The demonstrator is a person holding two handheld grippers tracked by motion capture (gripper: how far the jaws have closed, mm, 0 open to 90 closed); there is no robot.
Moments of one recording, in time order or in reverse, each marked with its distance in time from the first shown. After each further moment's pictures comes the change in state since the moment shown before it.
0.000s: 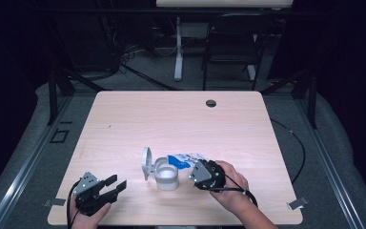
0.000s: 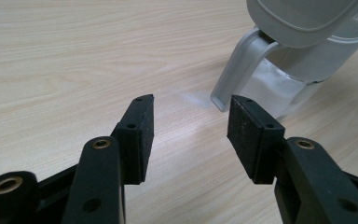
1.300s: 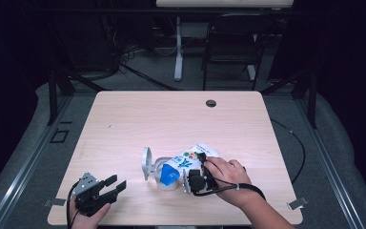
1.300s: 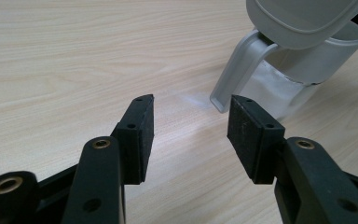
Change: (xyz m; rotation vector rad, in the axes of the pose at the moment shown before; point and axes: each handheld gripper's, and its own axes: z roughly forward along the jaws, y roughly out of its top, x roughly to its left) left arm 0.001 -0.003 -0.001 -0.015 -0.003 -0.013; right arm 0.007 0.029 -0.007 0.131 -0.190 -0.547
